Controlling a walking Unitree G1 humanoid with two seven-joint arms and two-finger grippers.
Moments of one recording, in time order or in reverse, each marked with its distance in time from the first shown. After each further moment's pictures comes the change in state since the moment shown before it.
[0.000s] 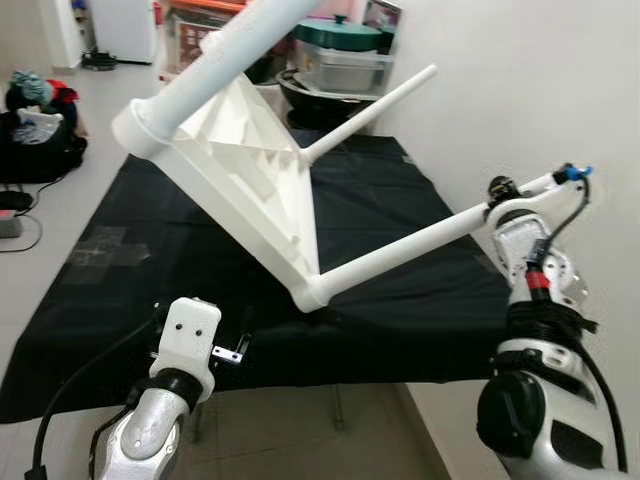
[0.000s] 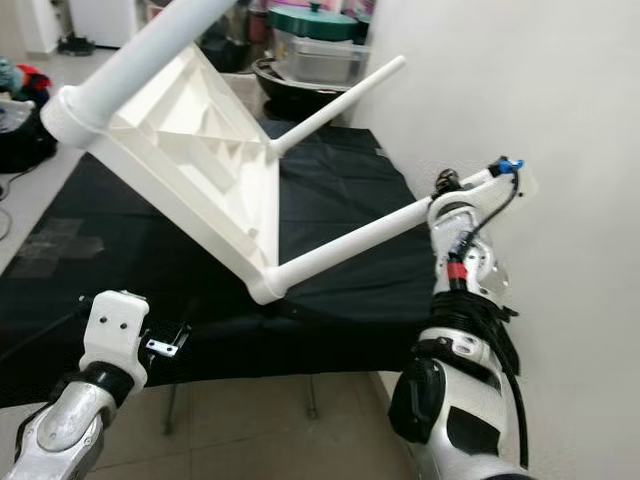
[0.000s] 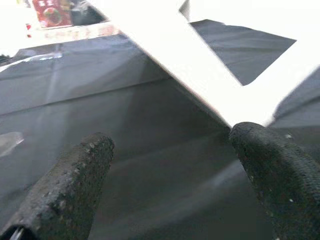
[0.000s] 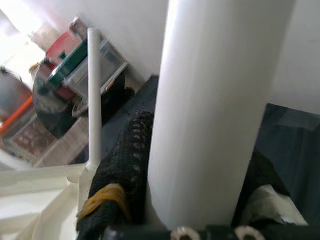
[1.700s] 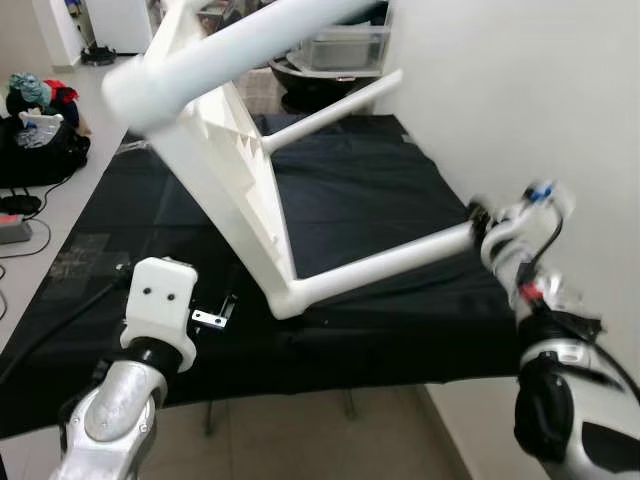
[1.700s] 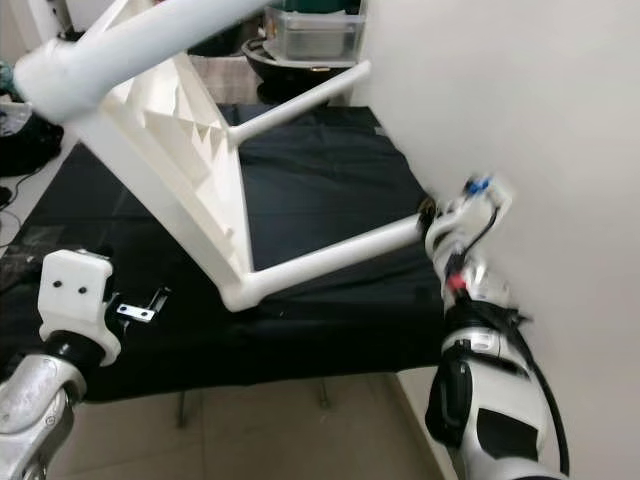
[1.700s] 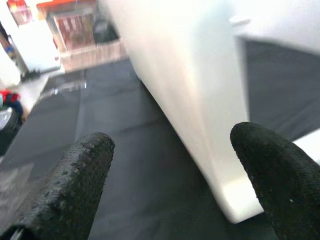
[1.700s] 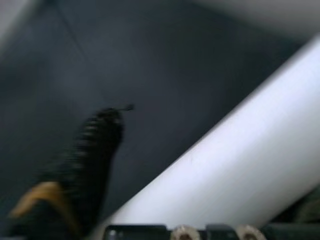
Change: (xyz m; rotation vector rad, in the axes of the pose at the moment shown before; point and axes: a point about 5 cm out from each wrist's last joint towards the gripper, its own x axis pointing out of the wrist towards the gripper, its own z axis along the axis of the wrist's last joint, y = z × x) left arm -0.003 0.027 0.059 0.039 -0.113 0.069; right arm 0.003 -0.090 -0.062 -0.286 0.243 -0.050
